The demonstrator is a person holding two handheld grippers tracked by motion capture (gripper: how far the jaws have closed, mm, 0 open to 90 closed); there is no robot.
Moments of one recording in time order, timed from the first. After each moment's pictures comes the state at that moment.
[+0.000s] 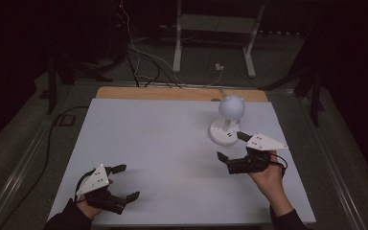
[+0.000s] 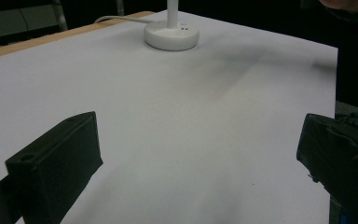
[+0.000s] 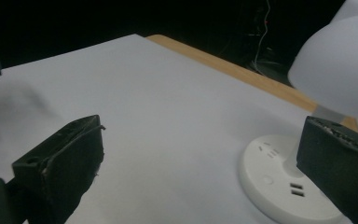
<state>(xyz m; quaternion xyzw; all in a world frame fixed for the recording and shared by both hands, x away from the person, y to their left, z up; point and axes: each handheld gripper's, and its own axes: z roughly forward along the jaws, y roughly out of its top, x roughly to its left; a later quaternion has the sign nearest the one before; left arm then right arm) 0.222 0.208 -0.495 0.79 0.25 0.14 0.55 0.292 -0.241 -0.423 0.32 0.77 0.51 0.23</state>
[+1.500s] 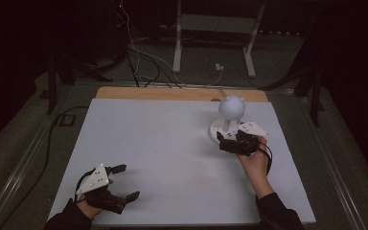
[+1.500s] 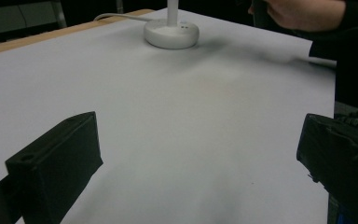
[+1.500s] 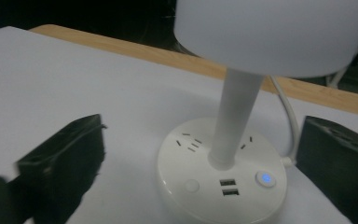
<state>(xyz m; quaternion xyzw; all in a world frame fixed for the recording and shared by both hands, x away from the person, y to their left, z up) 0.223 0.209 -0.494 0.78 0.26 0.13 0.55 0.357 -0.233 -0.471 0.45 0.71 0.44 0.32</state>
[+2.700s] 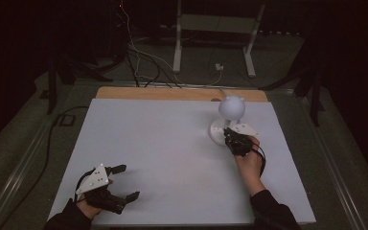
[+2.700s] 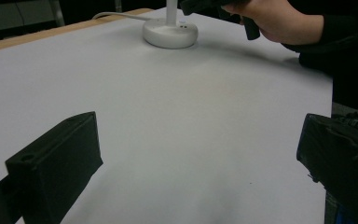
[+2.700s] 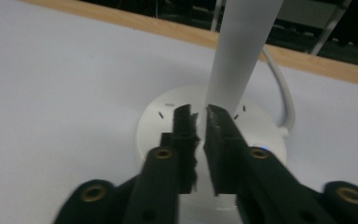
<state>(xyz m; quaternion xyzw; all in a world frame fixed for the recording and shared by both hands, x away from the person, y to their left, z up) 0.223 0.209 -0.494 0.78 0.26 0.13 0.55 0.368 -0.223 -0.494 0.49 0.72 0.38 0.33</state>
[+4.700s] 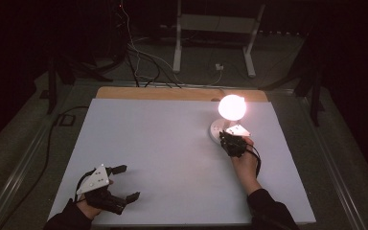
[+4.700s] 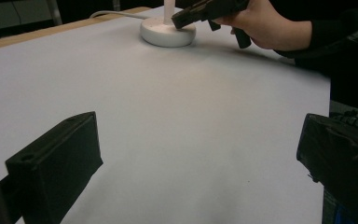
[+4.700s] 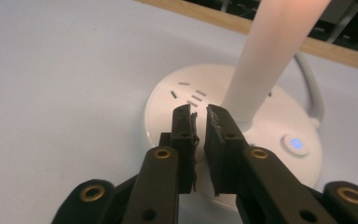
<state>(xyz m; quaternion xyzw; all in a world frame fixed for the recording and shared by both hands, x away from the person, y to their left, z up) 0.223 0.209 -0.494 0.79 0.25 0.13 0.55 0.376 -0.216 -0.513 0.47 0.74 0.36 0.32</state>
